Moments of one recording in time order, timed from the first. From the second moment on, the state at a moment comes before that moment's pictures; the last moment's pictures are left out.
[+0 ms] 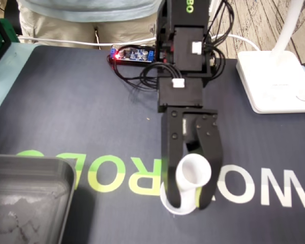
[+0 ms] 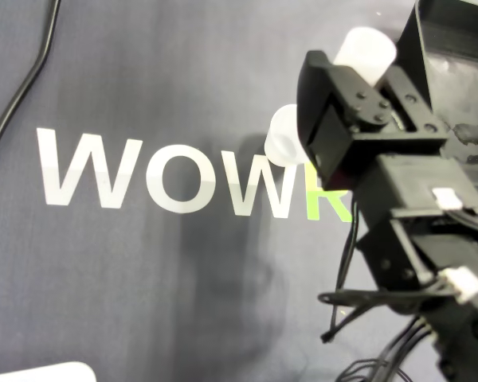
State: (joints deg) arm -5.8 102.9 140.9 -17.8 -95.2
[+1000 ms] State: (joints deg) arm -6.1 91.4 138.3 -20.2 -95.2
